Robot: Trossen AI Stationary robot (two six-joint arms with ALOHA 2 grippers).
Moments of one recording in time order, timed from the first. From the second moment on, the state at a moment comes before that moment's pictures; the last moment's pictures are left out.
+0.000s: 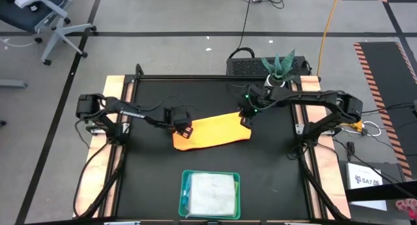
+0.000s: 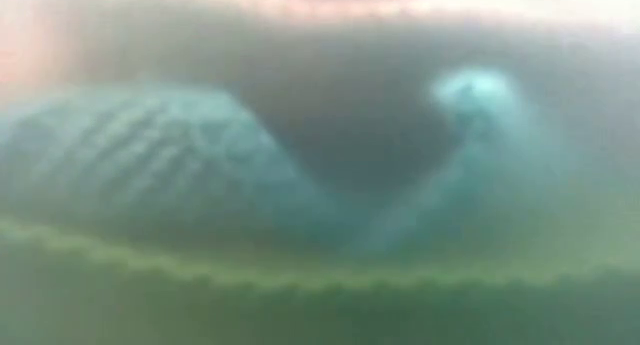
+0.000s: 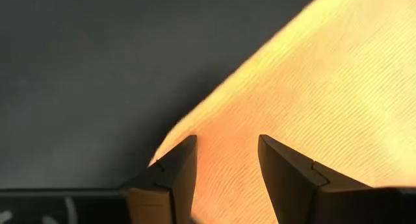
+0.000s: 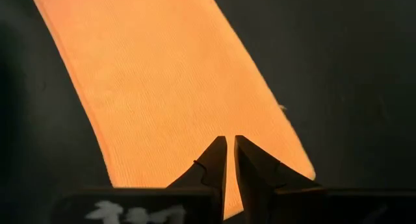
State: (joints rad) left arm 0.10 1.60 0.86 -0.59 -0.19 -0.95; right arm -0.39 1.45 0.90 -0.53 -0.19 0.00
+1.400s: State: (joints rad) left arm 0.36 1.60 0.78 -0.44 -0.29 -0.74; right arm -0.38 1.64 0.89 -0.44 -0.31 0.01
